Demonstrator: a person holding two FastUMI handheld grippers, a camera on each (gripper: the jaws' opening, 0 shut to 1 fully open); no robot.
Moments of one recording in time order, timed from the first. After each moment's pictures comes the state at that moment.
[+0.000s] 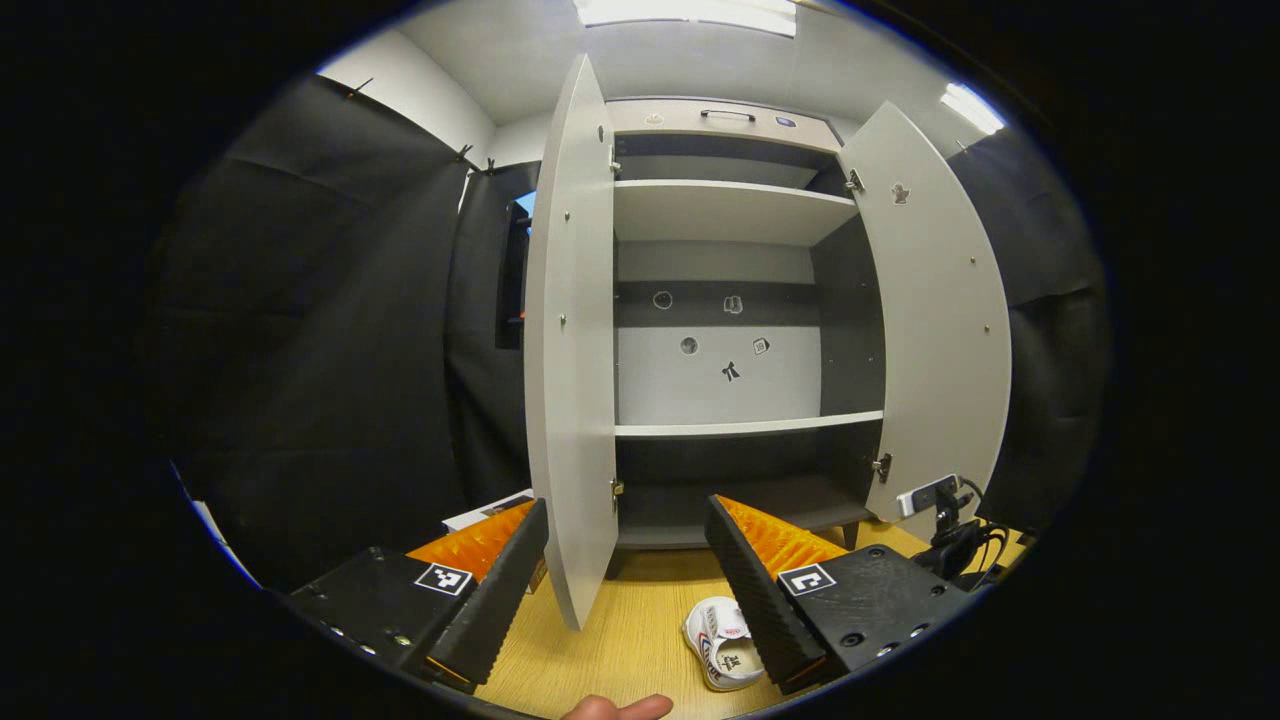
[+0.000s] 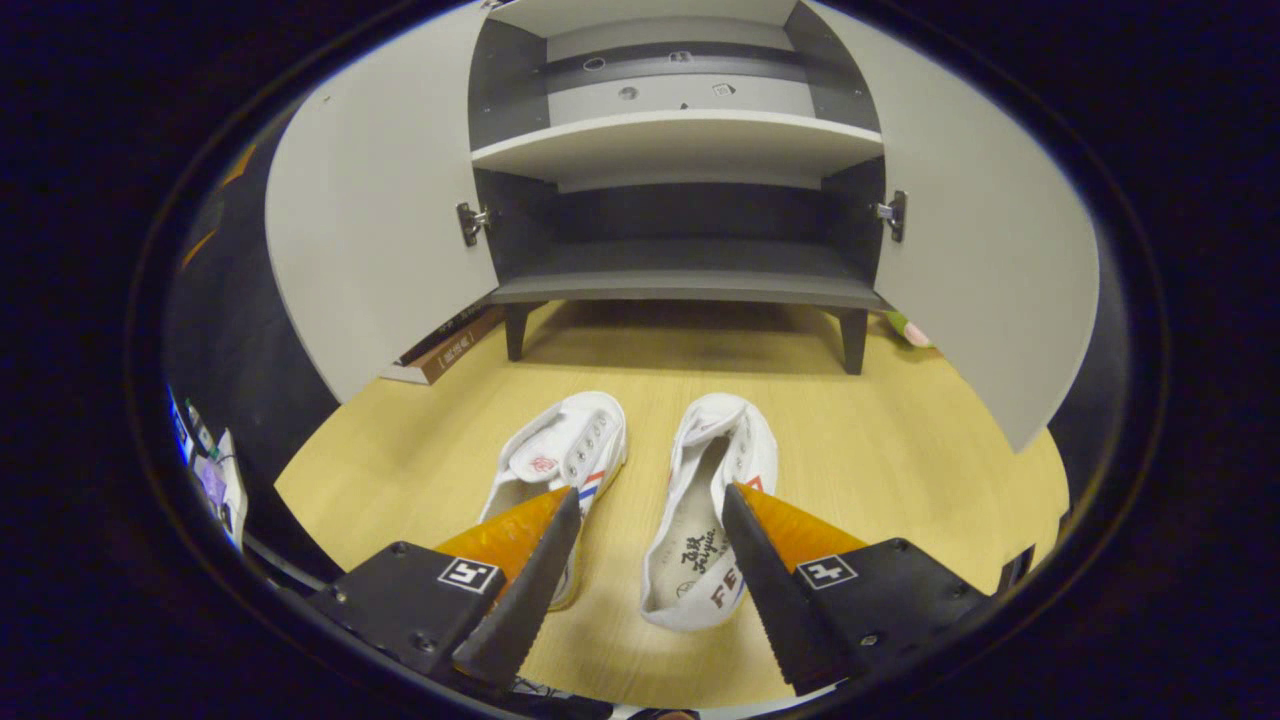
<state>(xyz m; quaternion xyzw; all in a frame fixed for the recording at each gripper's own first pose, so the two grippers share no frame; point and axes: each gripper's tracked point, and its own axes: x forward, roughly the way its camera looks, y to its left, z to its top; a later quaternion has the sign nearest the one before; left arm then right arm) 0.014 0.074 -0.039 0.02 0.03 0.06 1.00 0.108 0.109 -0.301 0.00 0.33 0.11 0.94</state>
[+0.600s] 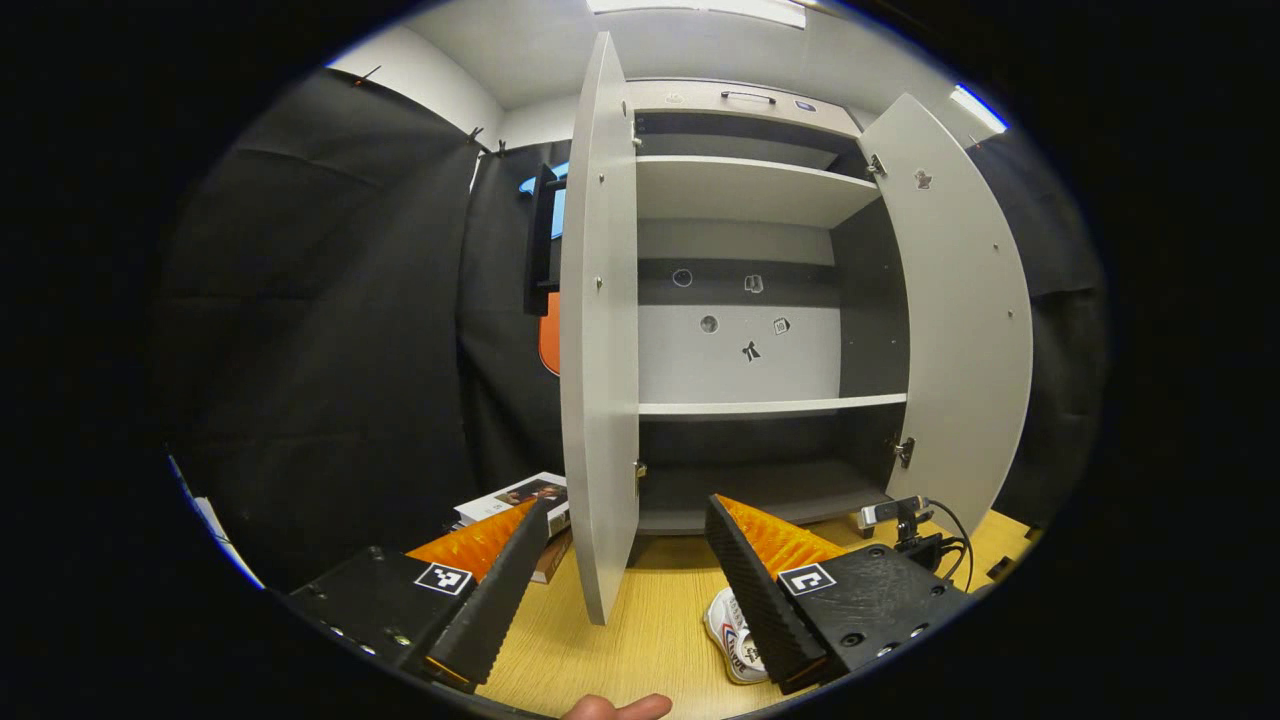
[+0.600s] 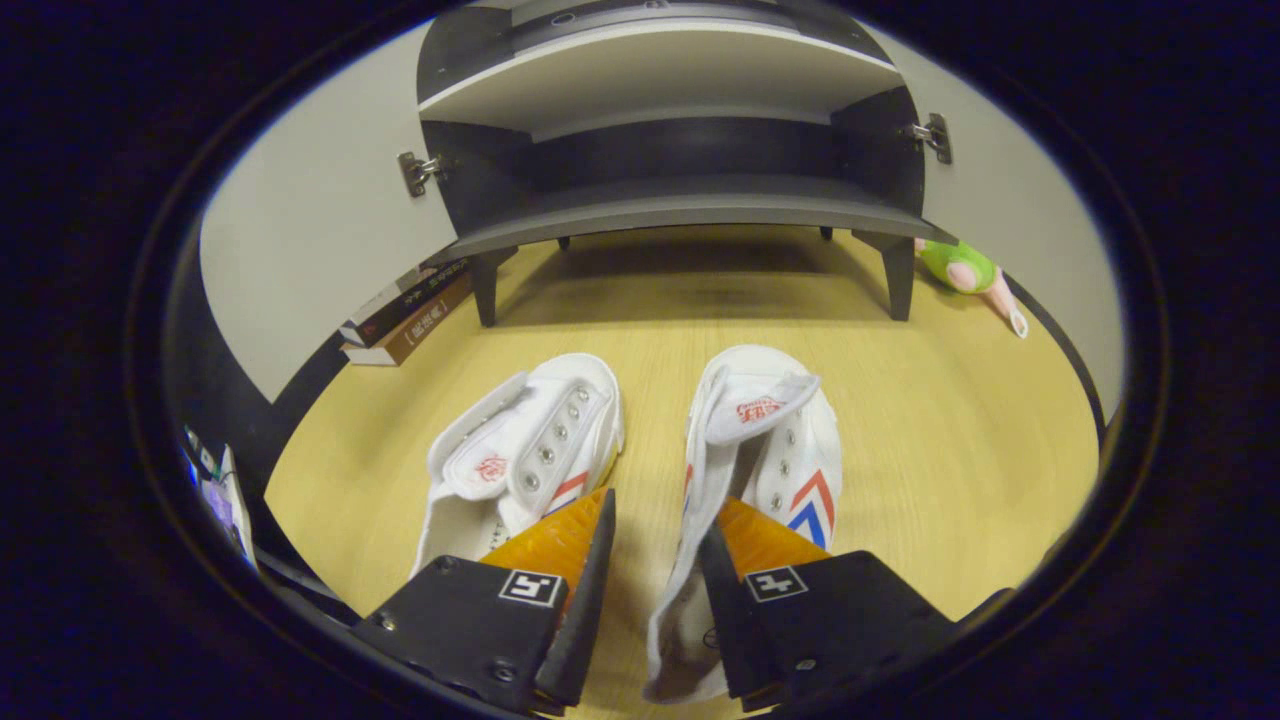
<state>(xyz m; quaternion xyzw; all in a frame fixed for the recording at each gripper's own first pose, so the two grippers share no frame) 0.022 0.103 -0.059 0.02 0.06 0.07 1.00 0.151 0.118 -0.357 0.04 0.38 0.10 0.92</state>
